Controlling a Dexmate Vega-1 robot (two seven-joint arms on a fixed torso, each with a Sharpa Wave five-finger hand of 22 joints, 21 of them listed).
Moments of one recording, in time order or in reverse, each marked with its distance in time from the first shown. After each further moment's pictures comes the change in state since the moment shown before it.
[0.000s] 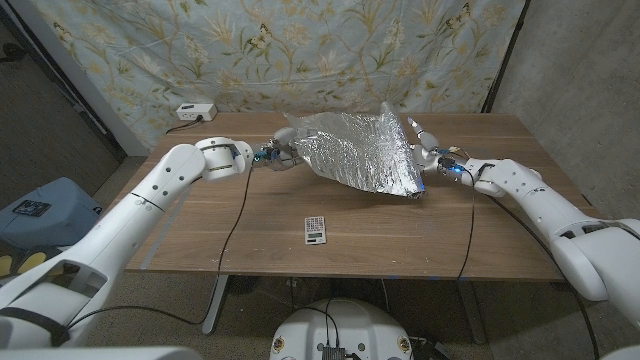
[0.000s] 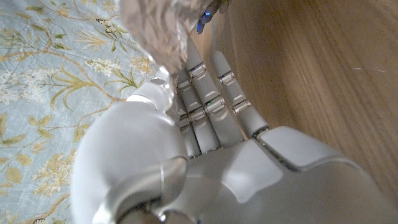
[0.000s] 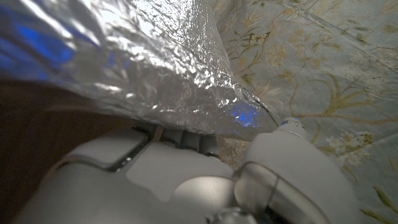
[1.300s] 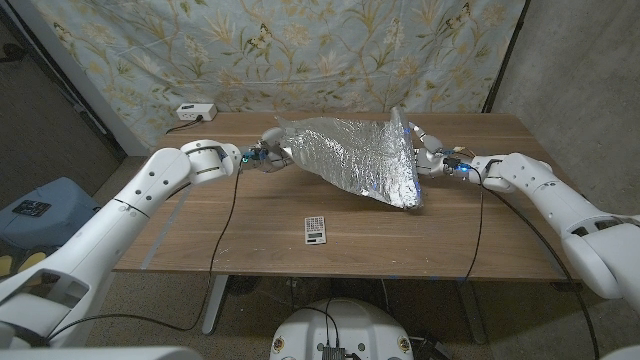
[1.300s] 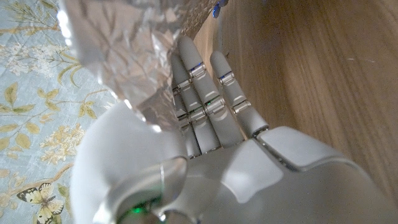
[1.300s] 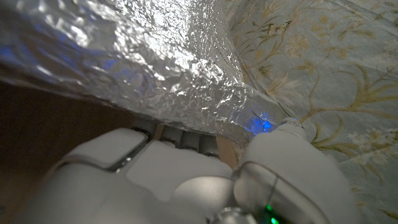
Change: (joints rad) left arm 0.052 0.045 -0.046 -0.011 -0.082 -0.037 0.021; left_hand 0.004 -0.004 0.000 0.000 0.000 -0.002 0.002 -0.005 0.003 0.002 -0.002 0.000 0.000 0.001 0.001 -0.006 0.005 -0.011 0.000 0.014 0.000; right arm 0.018 -0.051 -0.030 -0.025 -0.019 -0.084 -0.032; right_hand 0.009 0.009 -0.018 0.007 0.000 -0.019 0.027 0.000 0.000 -0.003 0.028 -0.007 0.005 0.004 0.018 0.000 0.000 0.032 0.011 0.006 0.000
